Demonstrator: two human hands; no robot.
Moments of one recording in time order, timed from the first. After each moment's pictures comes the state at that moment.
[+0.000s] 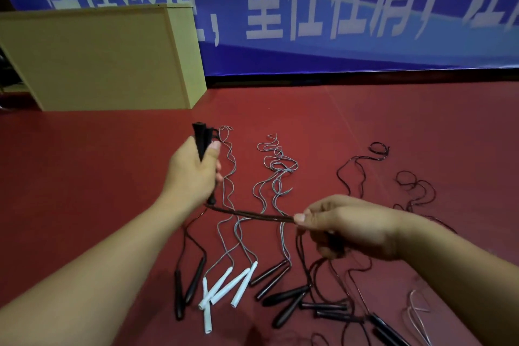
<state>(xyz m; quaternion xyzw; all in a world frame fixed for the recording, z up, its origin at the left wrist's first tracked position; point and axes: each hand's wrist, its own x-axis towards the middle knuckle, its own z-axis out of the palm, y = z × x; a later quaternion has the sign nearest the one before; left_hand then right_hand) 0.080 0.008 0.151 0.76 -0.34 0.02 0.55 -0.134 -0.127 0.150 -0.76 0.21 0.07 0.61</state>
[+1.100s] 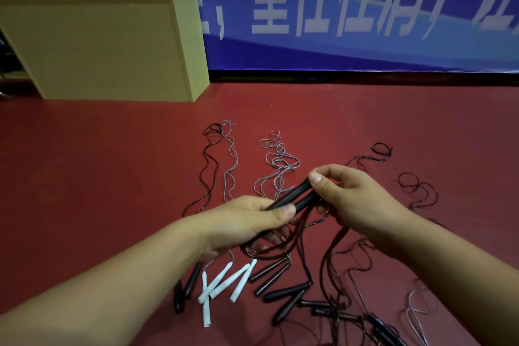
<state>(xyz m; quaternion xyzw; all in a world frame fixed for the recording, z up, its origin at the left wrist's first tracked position) 0.017 0.019 0.137 0.65 -0.35 -0.50 0.45 -0.122 -0.123 0.151 -0.77 0.26 -0.20 0.55</state>
